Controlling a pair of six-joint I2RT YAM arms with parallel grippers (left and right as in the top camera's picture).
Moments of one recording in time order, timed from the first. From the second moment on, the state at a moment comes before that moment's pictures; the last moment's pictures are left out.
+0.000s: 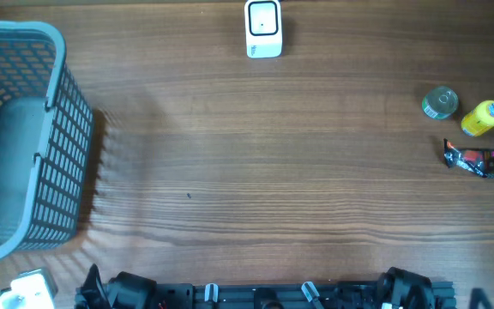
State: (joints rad) left arm -0.30 0.18 1.16 -1.68 -0.47 -0.36; right arm -0.31 0.01 1.31 -1.28 -0.22 0.33
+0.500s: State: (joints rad) left arm -0.30 0.18 1.16 -1.68 -0.47 -0.36; right arm -0.07 0.01 0.52 -0.25 -0.31 -0.03
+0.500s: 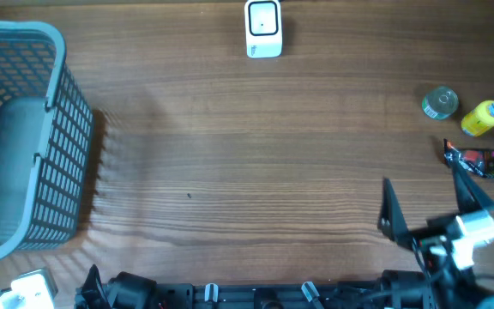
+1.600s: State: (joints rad) left arm -0.30 0.18 1.16 -1.68 -0.47 -0.36; right arm 0.07 0.01 0.01 0.01 -0.20 0.09
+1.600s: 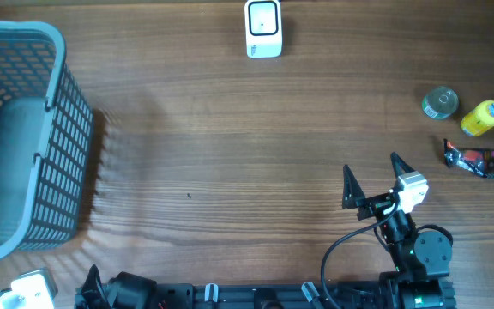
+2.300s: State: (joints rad) left arm -0.11 0.10 0.88 -0.88 -0.33 -0.20; right arm 0.07 0.01 0.01 0.01 -0.20 0.09
